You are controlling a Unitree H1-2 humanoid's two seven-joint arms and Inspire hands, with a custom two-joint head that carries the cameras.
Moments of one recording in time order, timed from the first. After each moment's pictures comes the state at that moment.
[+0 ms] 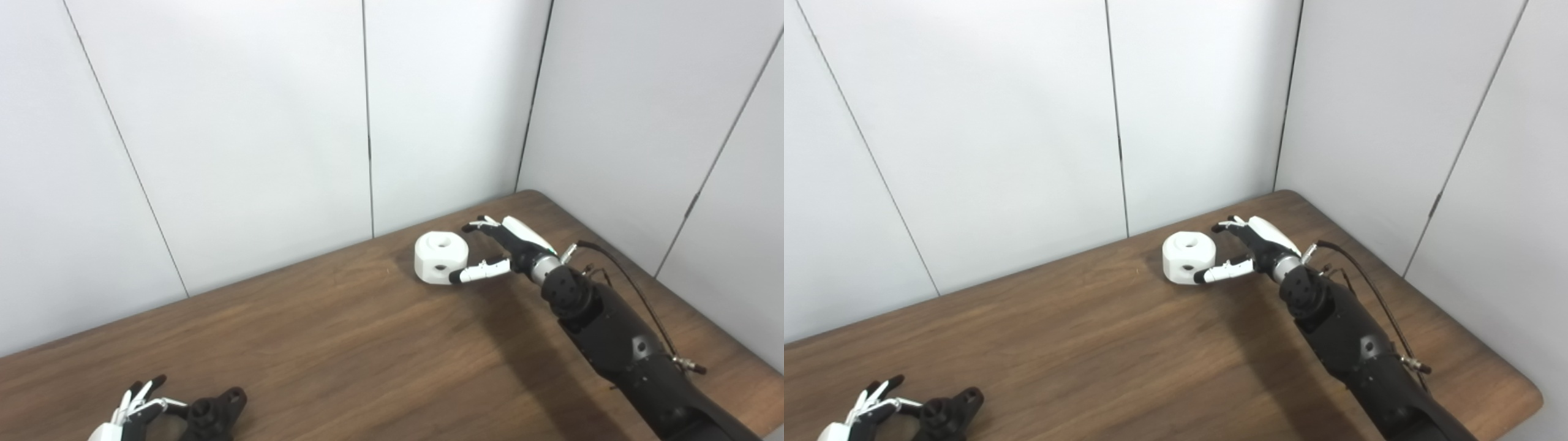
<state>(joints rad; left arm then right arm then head) -0.17 0.17 -0.19 0.10 0.54 -0.01 0.11 -0.41 -0.61 0.02 0.31 -0.39 0.27 0.14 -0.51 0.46</state>
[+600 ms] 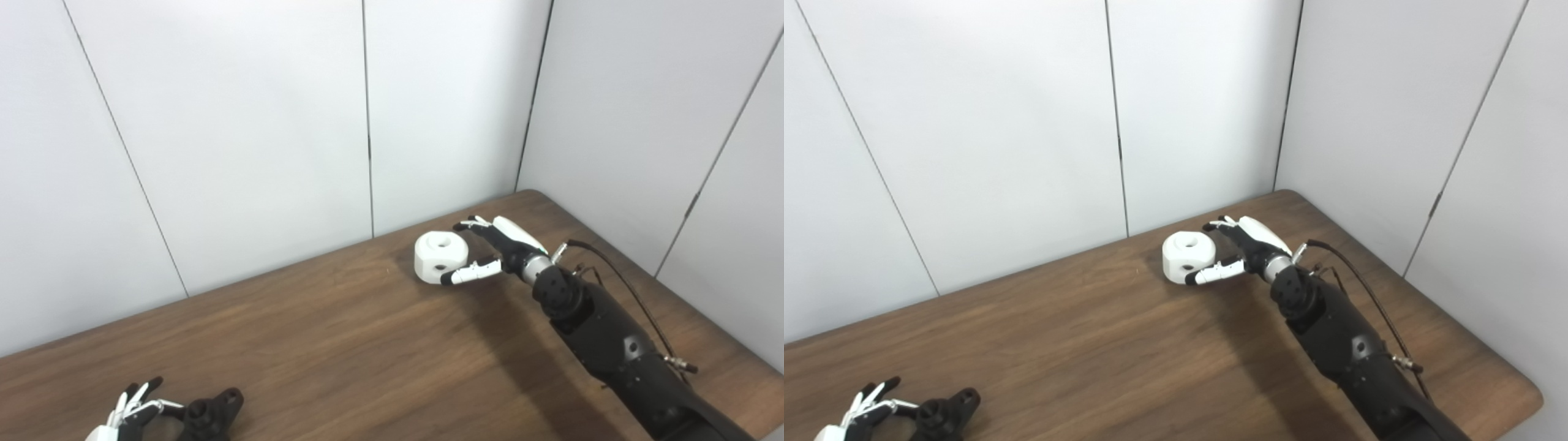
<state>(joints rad) -0.16 0.16 -0.18 0.09 0.55 -0.01 0.11 -0.43 -0.59 0.04 0.29 -0.41 0.27 0.12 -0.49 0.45</state>
